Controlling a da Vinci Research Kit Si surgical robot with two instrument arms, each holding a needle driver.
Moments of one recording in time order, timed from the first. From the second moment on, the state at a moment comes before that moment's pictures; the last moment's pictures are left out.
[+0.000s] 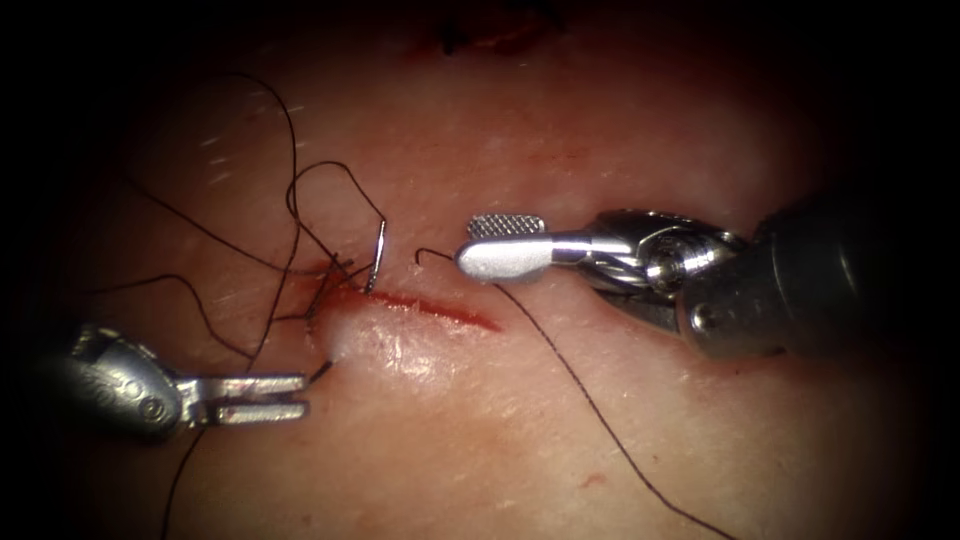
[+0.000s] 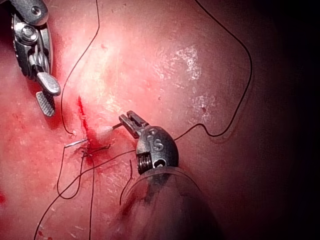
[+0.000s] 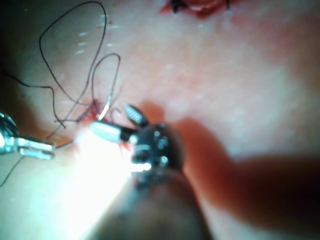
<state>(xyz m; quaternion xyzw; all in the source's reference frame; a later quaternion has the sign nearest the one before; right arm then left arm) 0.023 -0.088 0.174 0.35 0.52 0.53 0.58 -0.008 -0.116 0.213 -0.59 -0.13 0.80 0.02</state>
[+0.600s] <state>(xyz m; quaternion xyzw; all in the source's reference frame) 0.022 -0.088 0.174 0.32 0.53 0.52 0.59 -0.009 -0.119 0.202 -0.63 -0.31 0.71 -0.02</state>
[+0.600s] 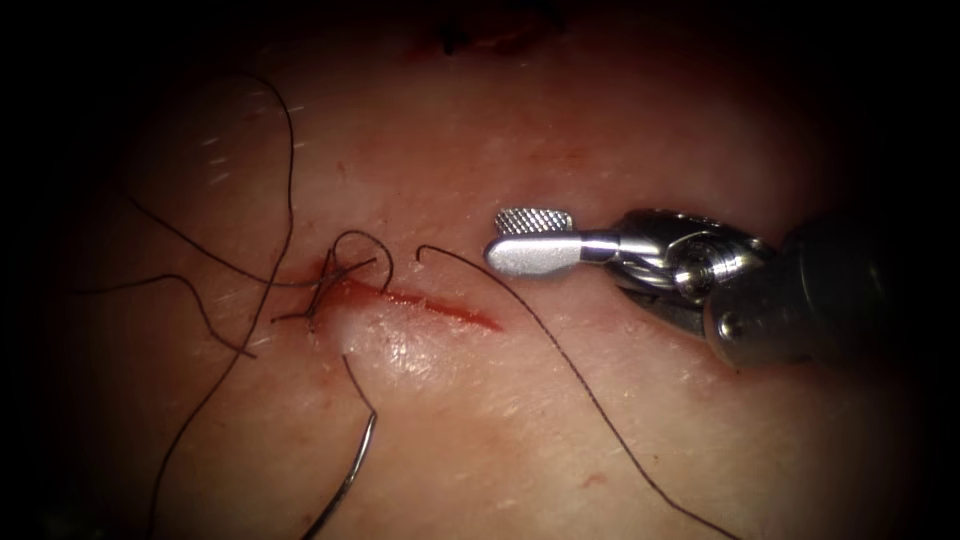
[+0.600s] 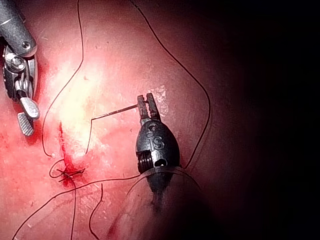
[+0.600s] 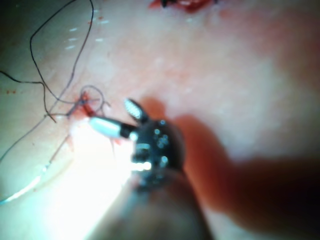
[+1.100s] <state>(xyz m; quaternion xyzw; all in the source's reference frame) 0.022 -0.087 0.173 0.29 0.54 0.49 0.62 -0.007 -0.102 0.195 -0.66 -0.08 0.74 0.11</state>
